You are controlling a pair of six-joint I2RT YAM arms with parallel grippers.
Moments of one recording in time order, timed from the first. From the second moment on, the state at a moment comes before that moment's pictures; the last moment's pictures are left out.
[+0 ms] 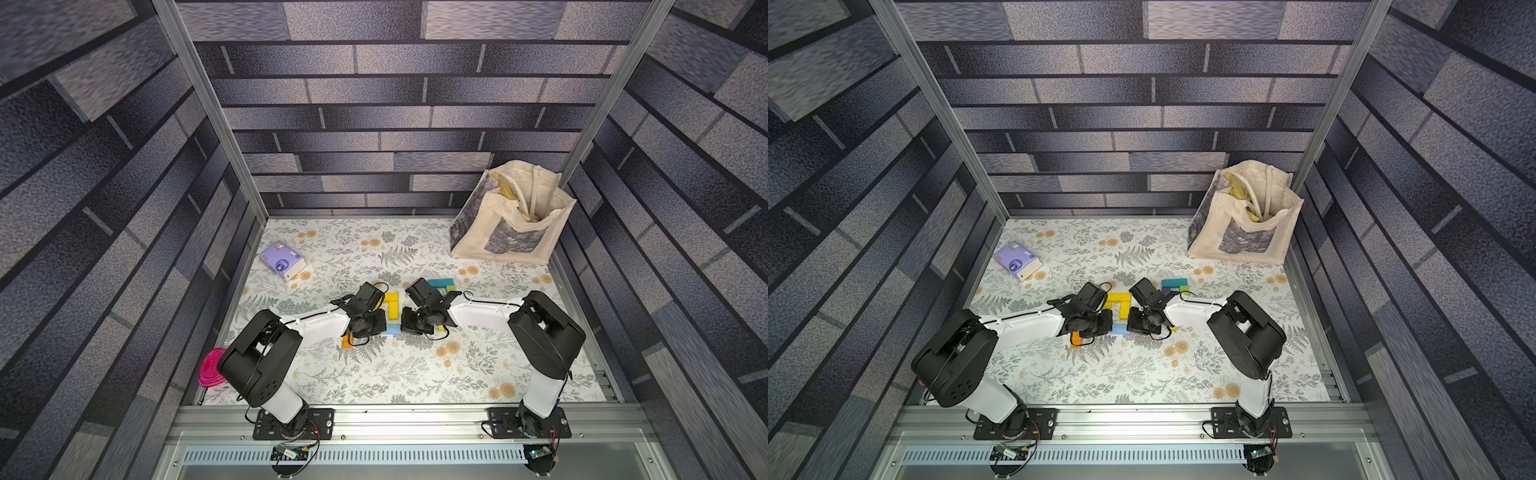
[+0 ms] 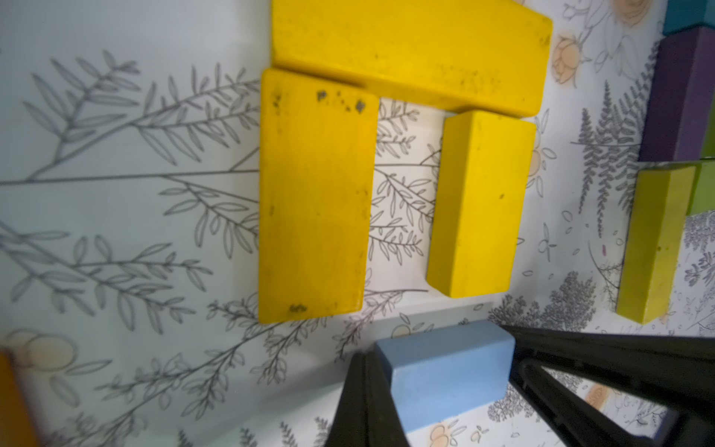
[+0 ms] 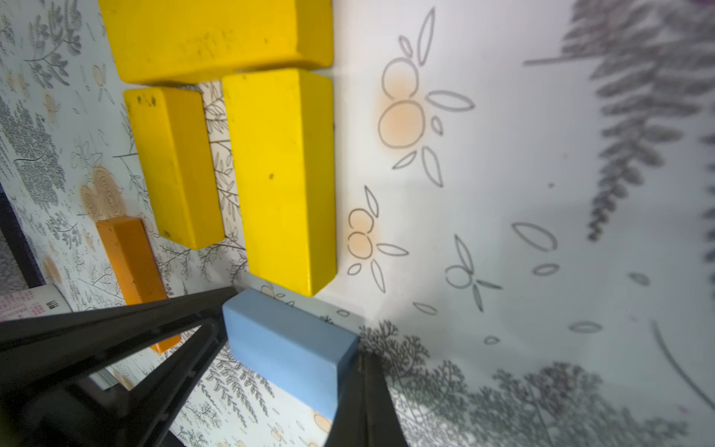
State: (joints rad) left arm -0.63 1.58 0.76 -0.28 0.16 -0.74; right arm 0.83 1.83 1.03 -0.30 -0.27 0.87
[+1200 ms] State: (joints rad) left arm -0.60 1.61 0.79 -0.28 0.15 -0.74; right arm 0.81 1.86 1.06 -0.29 -0.29 0.87
